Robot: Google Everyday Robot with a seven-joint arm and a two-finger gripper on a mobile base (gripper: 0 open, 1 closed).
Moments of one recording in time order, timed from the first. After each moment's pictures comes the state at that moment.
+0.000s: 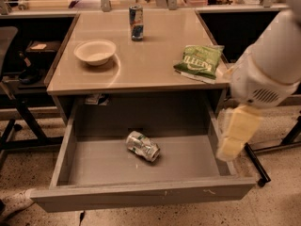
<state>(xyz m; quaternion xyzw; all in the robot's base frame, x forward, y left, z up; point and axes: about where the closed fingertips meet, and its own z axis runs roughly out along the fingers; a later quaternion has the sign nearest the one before) 0.417 -0.159 0.908 -0.61 0.78 0.01 0.14</state>
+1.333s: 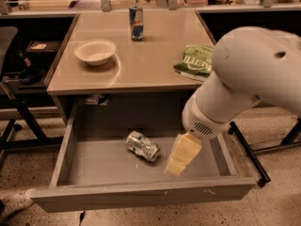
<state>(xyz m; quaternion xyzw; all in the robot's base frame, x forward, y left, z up) 0.420 -0.077 0.815 -0.56 0.81 0.09 0.15</state>
